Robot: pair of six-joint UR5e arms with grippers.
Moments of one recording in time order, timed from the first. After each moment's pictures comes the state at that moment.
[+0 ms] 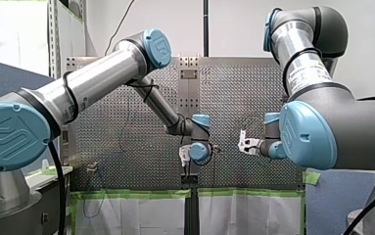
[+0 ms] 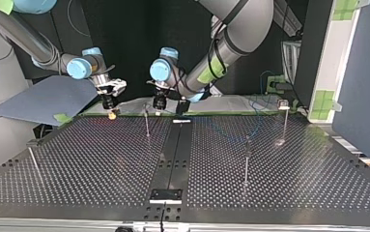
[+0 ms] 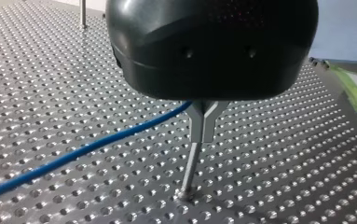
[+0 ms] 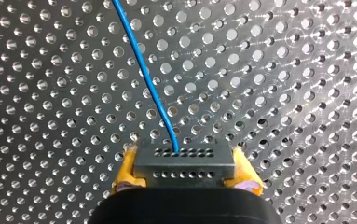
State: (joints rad) left arm -0.69 -2.55 -1.29 -2.55 -1.97 -1.80; right arm 1.76 -0.77 1.69 -0.85 1.18 1.70
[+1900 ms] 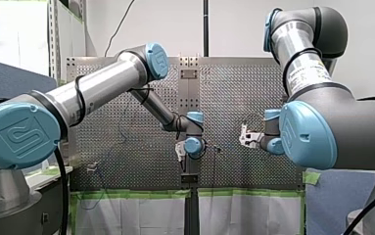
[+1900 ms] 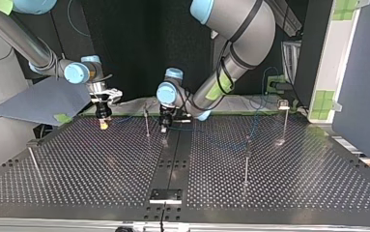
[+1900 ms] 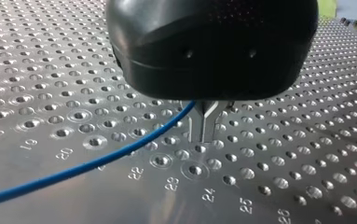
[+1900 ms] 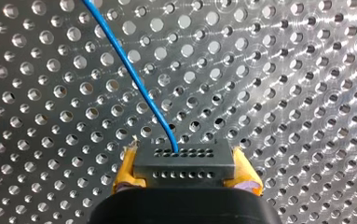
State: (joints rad) left arm -0.59 -2.62 -1.10 -2.67 -1.89 -1.83; right arm 1.76 -0.77 1.63 -0.91 1.25 1.70
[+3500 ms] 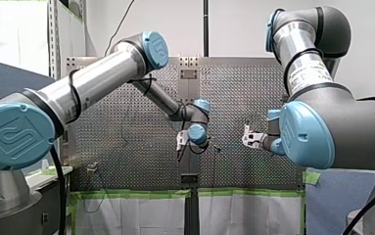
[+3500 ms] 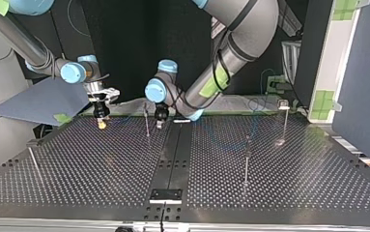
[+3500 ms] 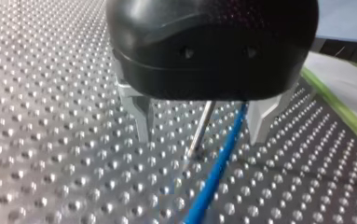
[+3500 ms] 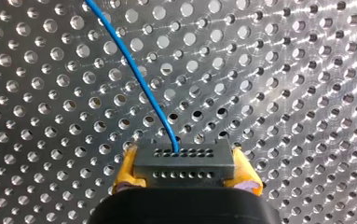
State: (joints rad) left arm -0.65 -2.54 -1.10 -2.91 -1.97 -1.63; right arm 1.73 -0.77 1.63 -0.91 1.20 1.70
